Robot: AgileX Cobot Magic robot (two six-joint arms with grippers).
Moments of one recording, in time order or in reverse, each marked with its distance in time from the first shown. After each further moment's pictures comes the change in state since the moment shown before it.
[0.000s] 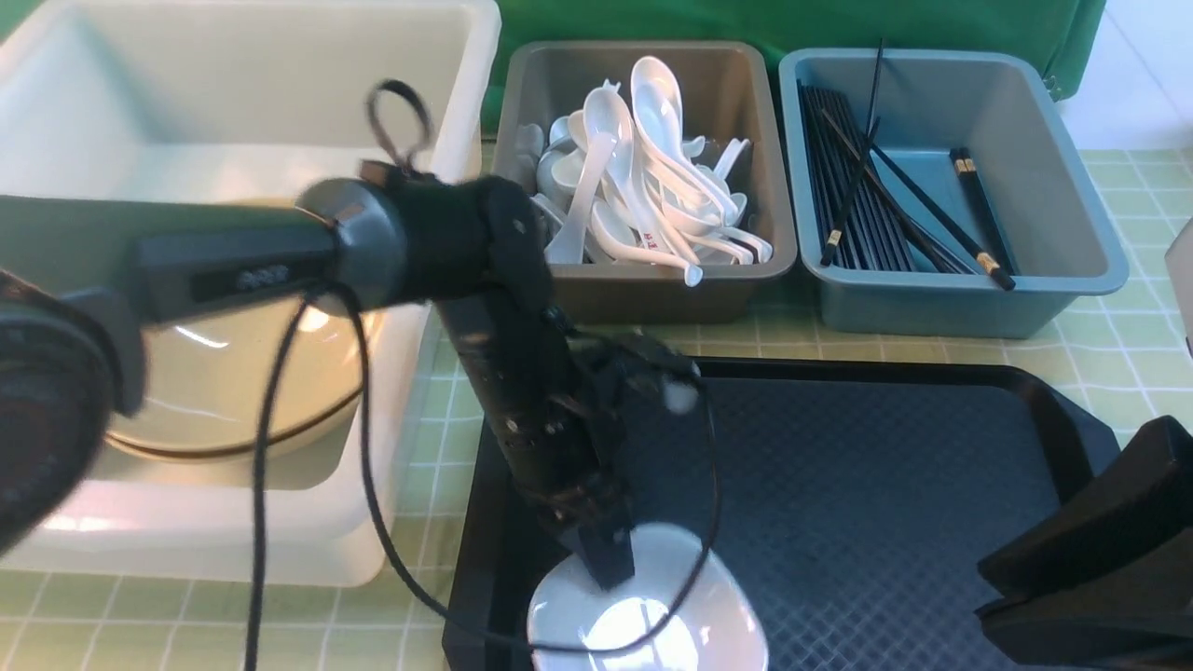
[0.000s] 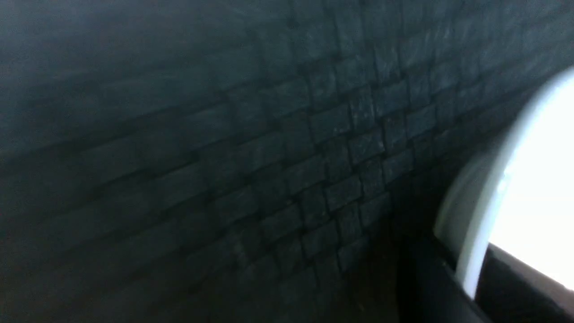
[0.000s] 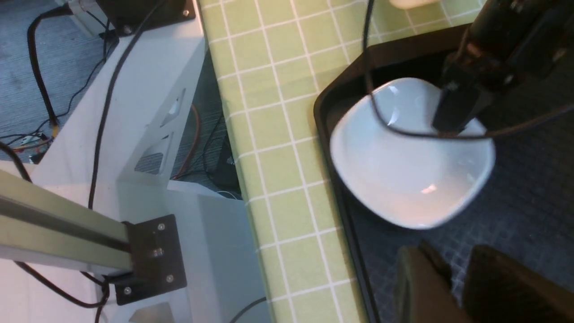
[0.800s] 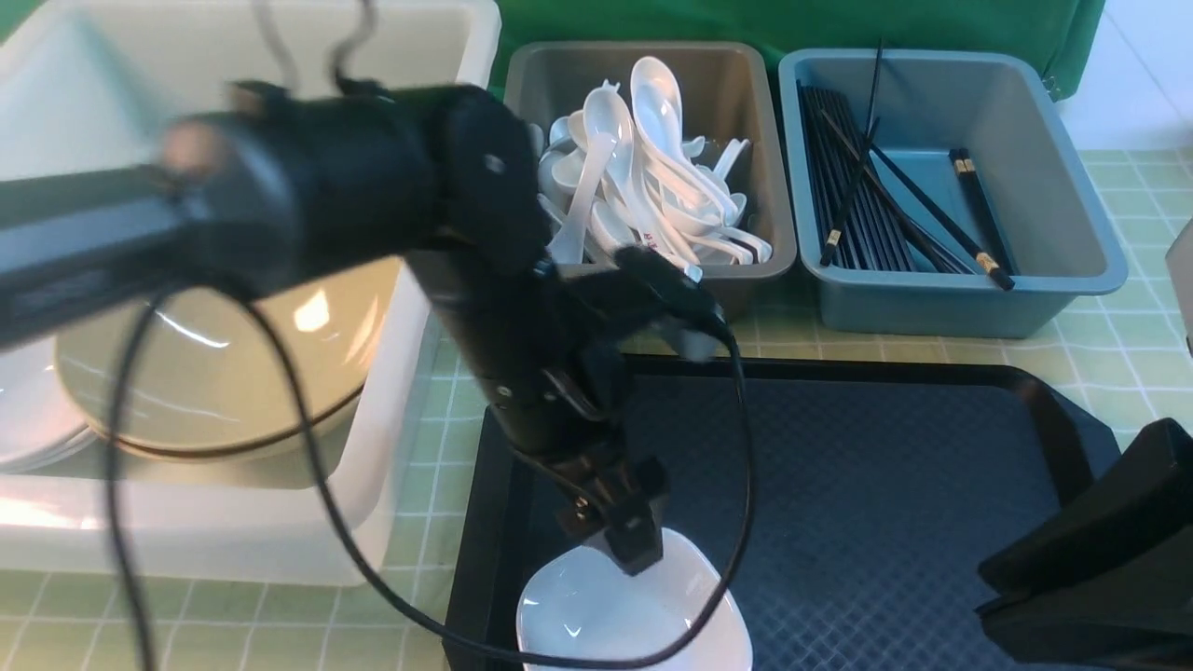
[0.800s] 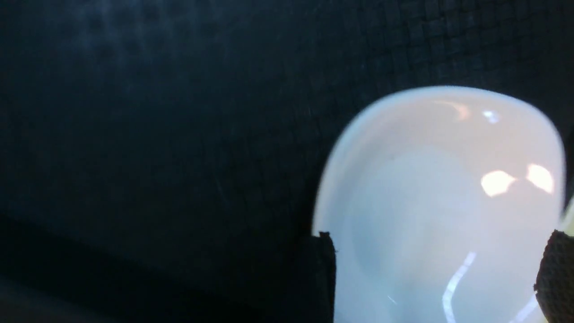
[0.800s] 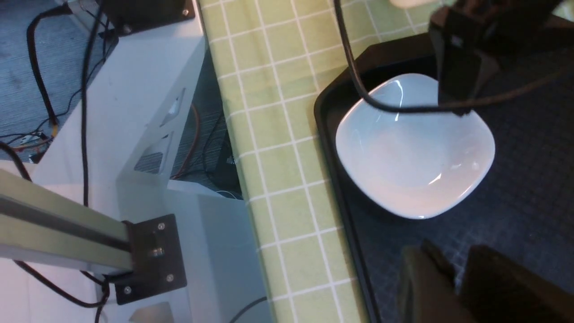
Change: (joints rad) right arm 0.000 0.000 0.000 -0.001 0.000 0.000; left arm -0.122 -0.199 0.031 0.192 -0.073 -0.138
